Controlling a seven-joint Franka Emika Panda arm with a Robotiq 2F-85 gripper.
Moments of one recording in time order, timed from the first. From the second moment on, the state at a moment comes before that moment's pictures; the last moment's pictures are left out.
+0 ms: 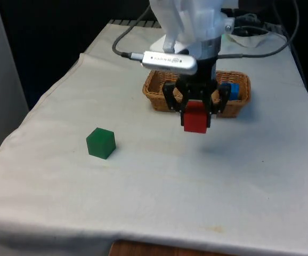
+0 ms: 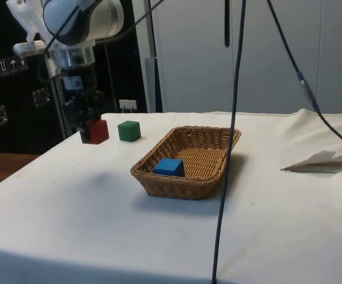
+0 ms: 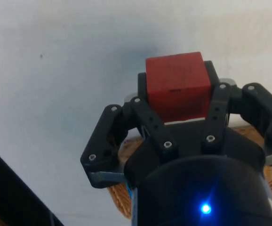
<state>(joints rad) 0.28 0.74 -0.35 -1.47 0.30 2.13 -0.10</state>
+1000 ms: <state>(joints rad) 0.29 0.41 -0.35 -1.78 0.20 2.15 -0.11</state>
